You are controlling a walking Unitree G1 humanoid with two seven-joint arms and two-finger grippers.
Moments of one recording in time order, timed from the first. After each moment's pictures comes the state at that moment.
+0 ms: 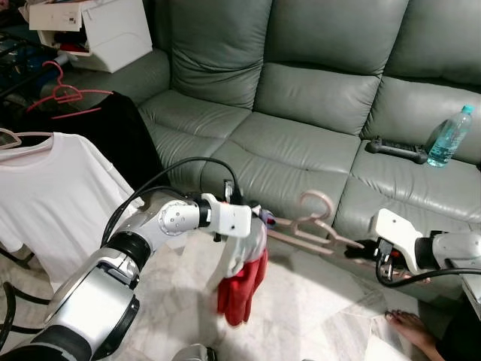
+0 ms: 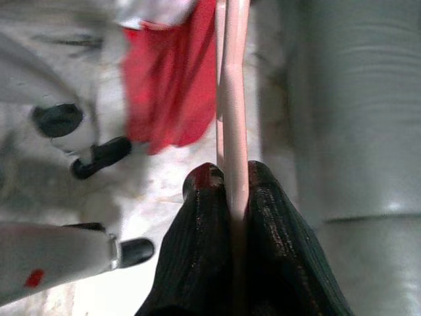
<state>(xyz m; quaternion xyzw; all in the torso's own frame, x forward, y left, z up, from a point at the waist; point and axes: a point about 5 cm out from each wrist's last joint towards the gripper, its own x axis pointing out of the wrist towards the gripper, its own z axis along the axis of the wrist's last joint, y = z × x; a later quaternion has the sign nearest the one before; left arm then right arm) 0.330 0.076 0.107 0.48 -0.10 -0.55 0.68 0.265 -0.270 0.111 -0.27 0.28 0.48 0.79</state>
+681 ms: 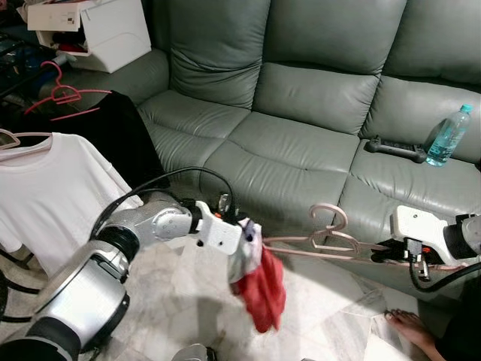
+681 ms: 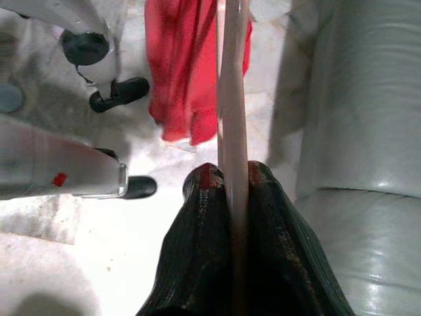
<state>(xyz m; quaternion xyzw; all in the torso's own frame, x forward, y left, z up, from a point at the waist) 0.329 0.098 0.095 0.58 -0.10 -0.54 0.60 0.264 -0.295 0.150 -0.34 0.31 0.51 0.73</state>
